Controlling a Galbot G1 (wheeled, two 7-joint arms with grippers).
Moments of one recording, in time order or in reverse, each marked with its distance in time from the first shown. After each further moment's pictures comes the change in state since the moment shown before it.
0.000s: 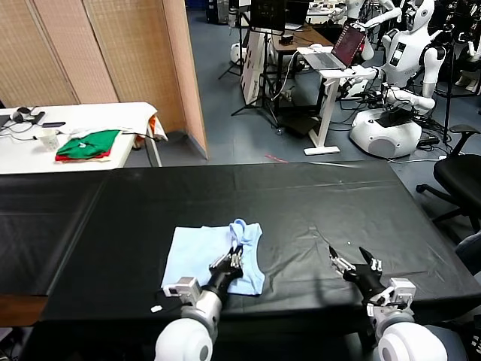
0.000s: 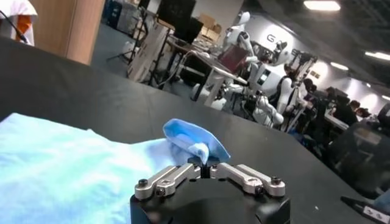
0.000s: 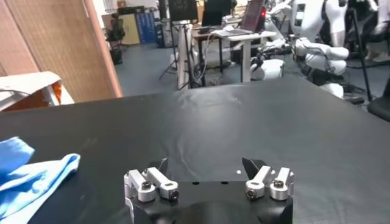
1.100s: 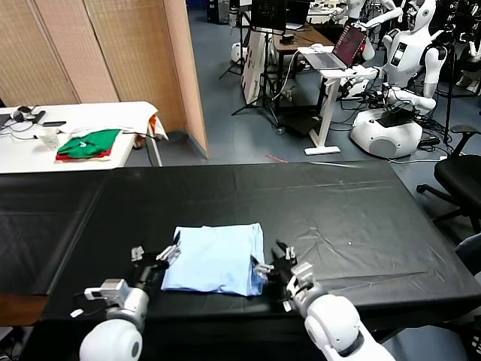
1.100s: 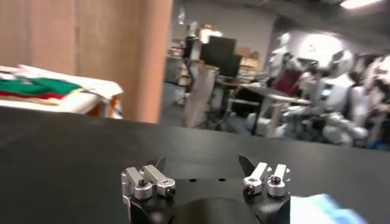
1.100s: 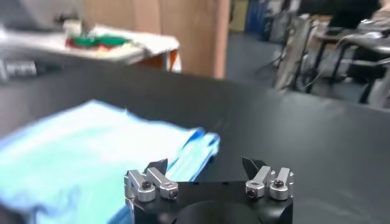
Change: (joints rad) left arm 0.043 0.182 -0.307 -0.037 0.024 -0.127 0.043; right arm 0.275 -0.060 -0.461 -0.158 -0.196 -0.056 -0.010
